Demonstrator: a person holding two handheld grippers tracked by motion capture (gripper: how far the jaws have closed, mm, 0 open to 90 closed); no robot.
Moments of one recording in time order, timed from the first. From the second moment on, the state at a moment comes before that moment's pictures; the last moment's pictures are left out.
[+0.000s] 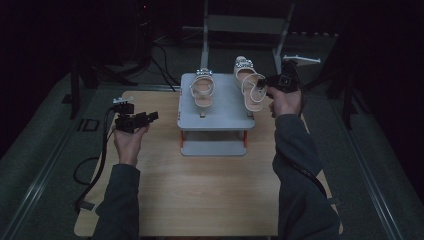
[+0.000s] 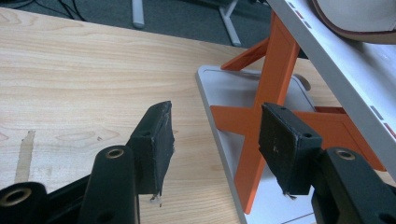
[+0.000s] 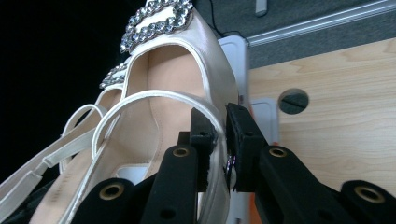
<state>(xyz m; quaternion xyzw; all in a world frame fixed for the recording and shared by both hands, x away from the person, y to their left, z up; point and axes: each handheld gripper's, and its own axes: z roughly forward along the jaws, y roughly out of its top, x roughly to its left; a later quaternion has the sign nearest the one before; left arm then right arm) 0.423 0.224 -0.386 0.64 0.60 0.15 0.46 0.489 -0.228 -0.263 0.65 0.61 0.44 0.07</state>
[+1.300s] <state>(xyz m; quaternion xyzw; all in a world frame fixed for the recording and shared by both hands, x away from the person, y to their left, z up) 0.422 0.230 -0.386 0.63 0.60 0.15 0.46 0.508 -0.166 -0.276 0.67 0.63 0.40 0.04</state>
